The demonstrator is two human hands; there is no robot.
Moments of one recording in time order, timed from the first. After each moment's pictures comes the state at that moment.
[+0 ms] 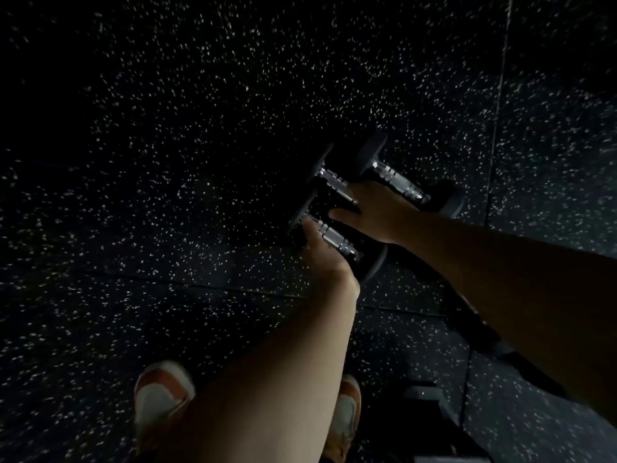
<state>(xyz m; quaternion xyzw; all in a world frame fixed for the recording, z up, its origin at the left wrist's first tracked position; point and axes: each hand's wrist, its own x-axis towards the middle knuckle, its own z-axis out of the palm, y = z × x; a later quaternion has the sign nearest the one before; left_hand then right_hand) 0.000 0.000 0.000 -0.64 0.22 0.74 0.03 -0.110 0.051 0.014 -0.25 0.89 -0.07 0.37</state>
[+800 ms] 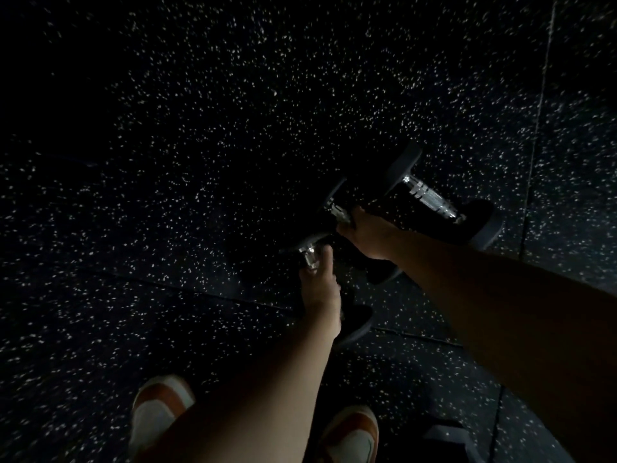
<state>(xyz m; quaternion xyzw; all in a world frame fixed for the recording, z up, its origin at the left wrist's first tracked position) 0.051 -0.037 -0.061 -0.62 0.38 0.68 0.10 -0.090 0.011 -0.051 -0.14 0.87 -0.12 0.47</state>
